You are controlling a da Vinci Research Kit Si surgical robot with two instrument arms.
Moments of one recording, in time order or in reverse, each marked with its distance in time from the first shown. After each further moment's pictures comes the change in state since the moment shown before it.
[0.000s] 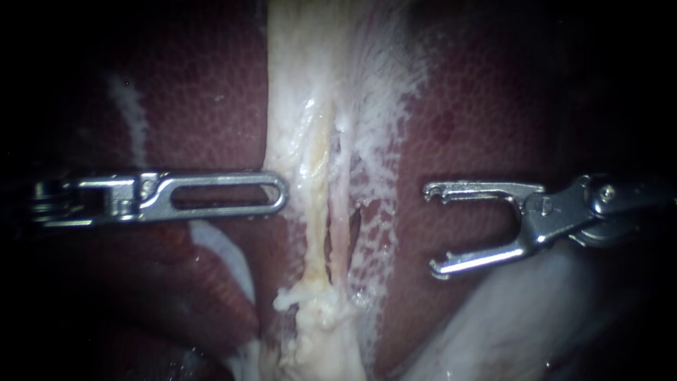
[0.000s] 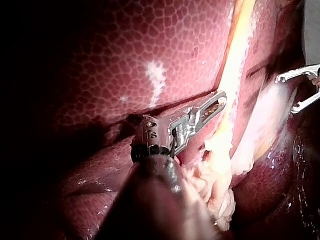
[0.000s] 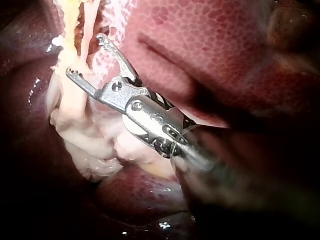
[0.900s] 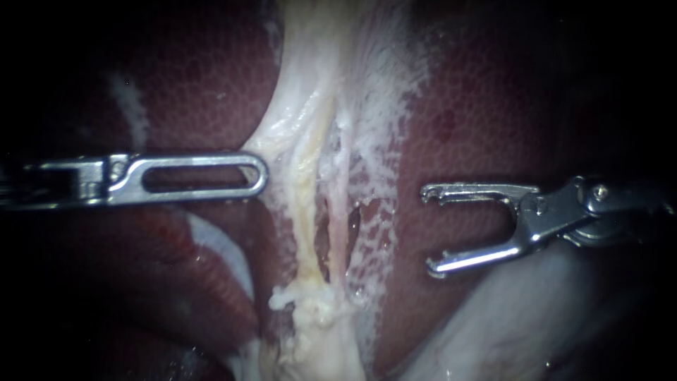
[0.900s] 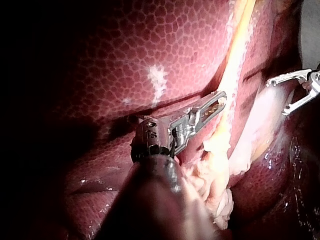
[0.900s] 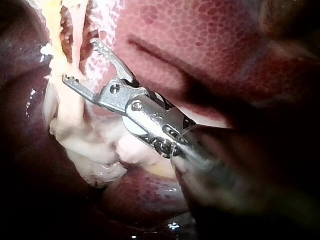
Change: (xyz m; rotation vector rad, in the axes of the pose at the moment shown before) right arm -0.001 0.001 0.001 -0.007 -0.001 0.036; left arm -0.002 -0.001 -0.002 0.006 -0.020 0.010
